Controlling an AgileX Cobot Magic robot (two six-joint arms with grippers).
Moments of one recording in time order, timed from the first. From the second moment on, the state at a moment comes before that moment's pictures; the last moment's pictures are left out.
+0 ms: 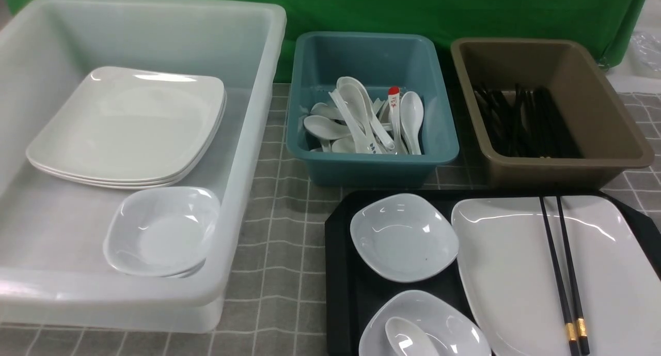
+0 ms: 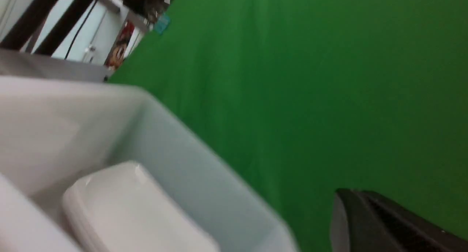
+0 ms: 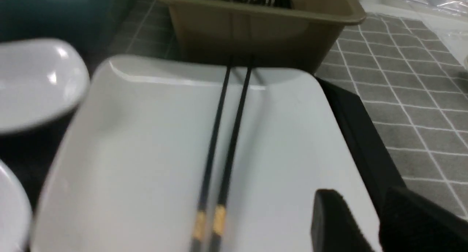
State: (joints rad) right arm -0.01 0.00 0.01 0.04 0.18 0.00; left arm 0.06 0.00 0.01 -0.50 -0.41 -0.39
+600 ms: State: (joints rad) right arm 0.05 0.02 -0.09 0.23 -0.02 0.62; left arm 0.06 0.61 -1.07 -0.29 0.98 -0.14
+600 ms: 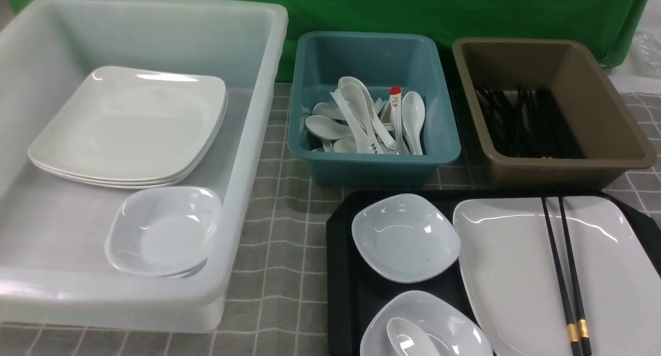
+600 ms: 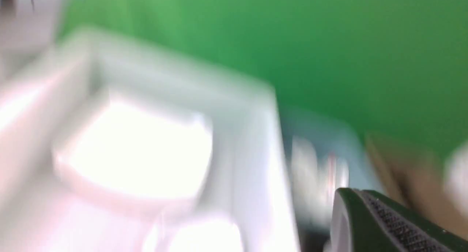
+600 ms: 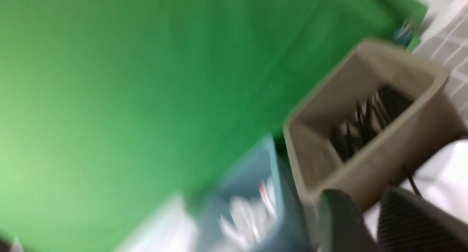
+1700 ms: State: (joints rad) right arm 0.11 1.49 -0.95 -0.03 0.78 0.11; left arm -0.76 1.34 -1.08 -0.31 0.76 0.00
